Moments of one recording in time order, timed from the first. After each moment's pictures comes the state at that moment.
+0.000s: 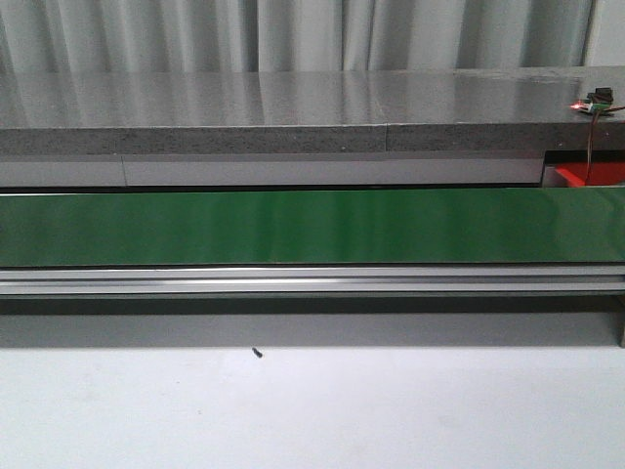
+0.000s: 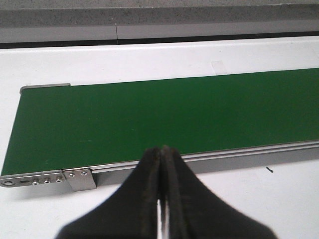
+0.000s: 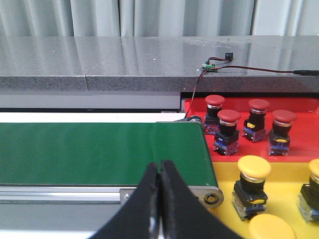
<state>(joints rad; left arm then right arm) 0.06 0.61 -0.72 -0.39 0.77 0.34 0.01 -0.01 0.03 -0.10 0.06 0.16</state>
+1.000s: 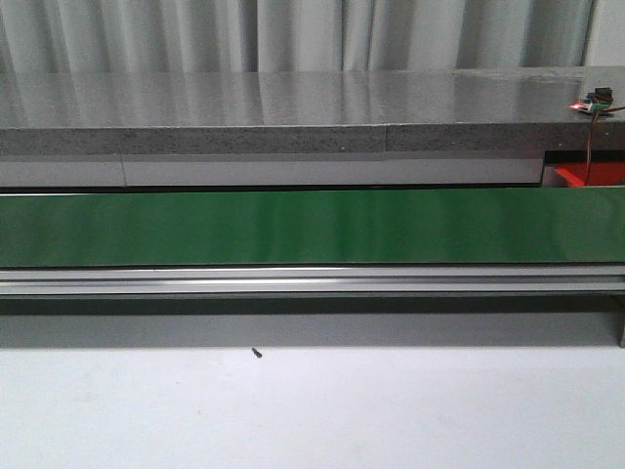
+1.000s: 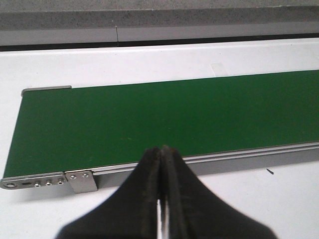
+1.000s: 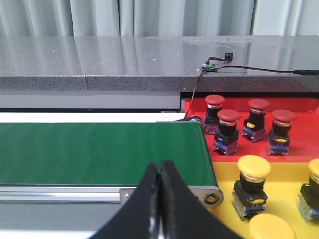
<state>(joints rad) 0.06 0.59 -0.72 -0.38 0.77 0.34 0.01 -0.01 0.03 -0.10 0.06 0.16</state>
